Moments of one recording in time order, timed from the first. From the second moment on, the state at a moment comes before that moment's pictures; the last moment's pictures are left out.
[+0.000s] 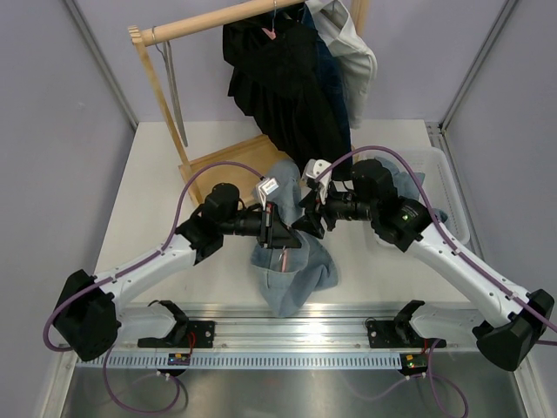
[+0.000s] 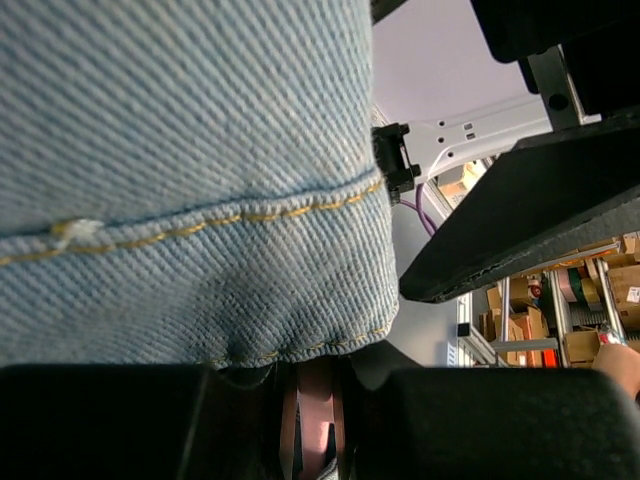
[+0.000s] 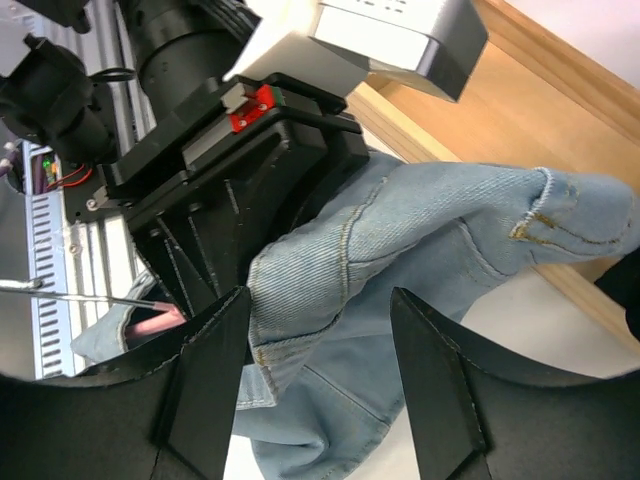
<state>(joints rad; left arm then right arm) -0.70 1.19 0.77 0.13 0.81 -0.68 0.71 1.14 1.16 -0.42 -0.53 -0.24</state>
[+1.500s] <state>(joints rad) -0.74 1.20 0.77 0.17 0.78 -0.72 0.73 1.21 1.26 -0.44 -0.25 -0.17</state>
